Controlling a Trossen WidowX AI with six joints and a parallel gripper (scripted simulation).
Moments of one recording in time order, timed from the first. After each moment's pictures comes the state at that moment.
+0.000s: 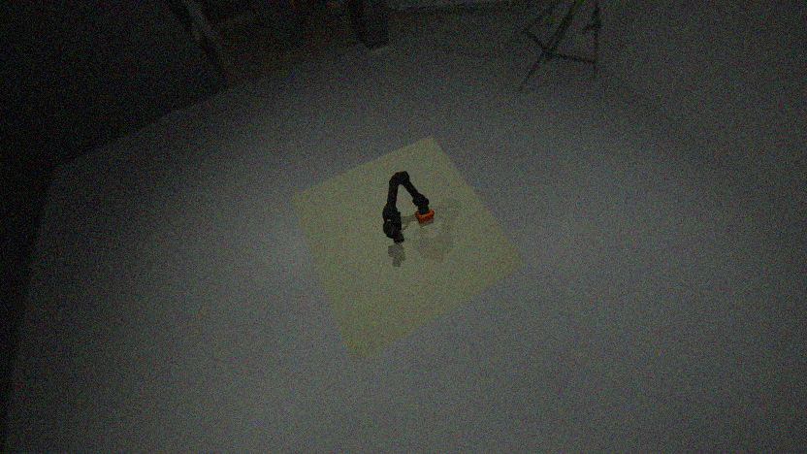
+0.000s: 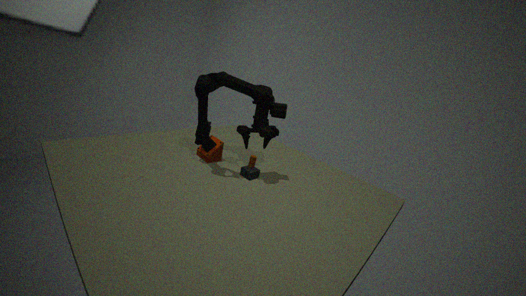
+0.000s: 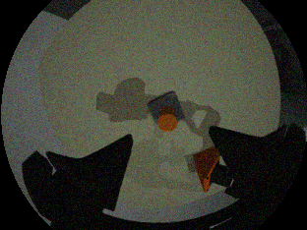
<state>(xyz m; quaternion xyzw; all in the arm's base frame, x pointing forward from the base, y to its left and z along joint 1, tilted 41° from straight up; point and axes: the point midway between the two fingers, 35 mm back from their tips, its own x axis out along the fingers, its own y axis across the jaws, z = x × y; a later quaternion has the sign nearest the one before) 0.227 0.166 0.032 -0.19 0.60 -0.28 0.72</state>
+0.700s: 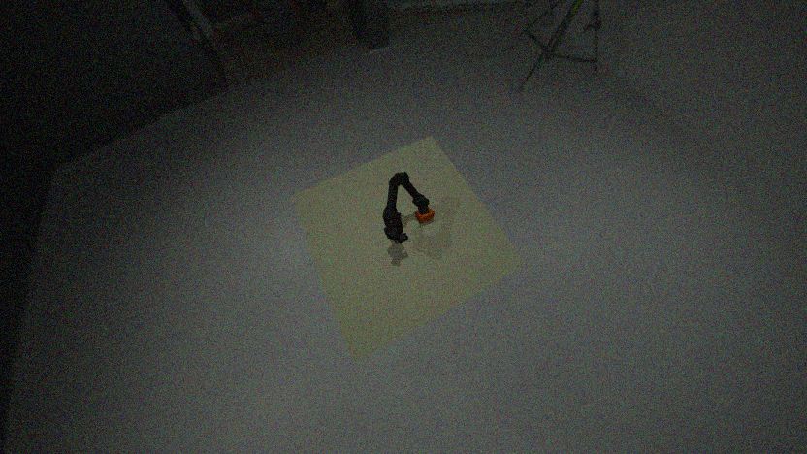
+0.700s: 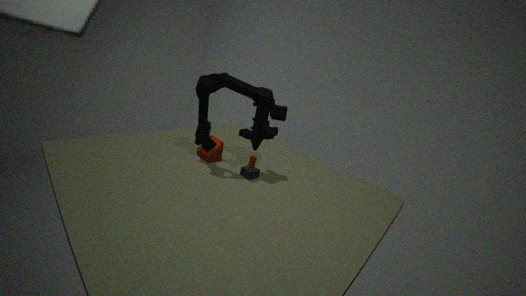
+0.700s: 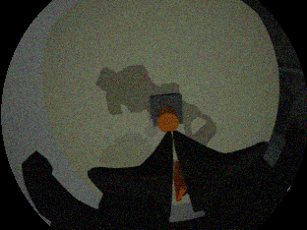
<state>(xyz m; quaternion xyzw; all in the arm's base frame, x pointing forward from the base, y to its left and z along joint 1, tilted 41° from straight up) 0.226 0.162 0.024 -0.30 0.65 -0.18 0.68</state>
